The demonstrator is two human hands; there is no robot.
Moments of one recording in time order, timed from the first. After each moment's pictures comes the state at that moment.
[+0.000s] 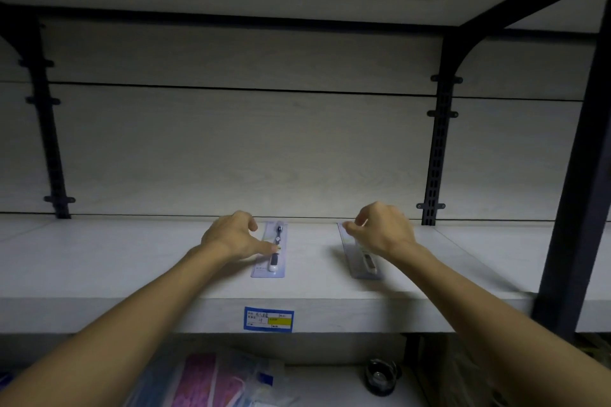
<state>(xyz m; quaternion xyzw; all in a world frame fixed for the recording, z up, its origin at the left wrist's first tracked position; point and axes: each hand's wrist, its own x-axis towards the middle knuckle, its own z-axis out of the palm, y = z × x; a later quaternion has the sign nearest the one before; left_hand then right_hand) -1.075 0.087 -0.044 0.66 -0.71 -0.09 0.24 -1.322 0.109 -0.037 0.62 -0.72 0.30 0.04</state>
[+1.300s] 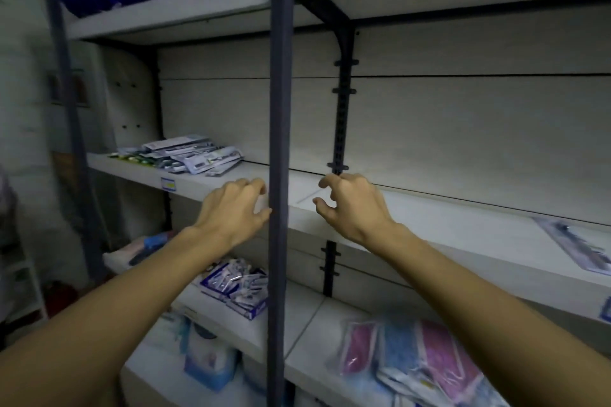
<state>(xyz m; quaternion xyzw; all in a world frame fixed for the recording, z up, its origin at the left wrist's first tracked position) -0.640 0.293 -0.046 0.73 -0.61 0.22 0.22 -0.827 0.211 -0.037 0.86 -0.35 0.34 0.12</state>
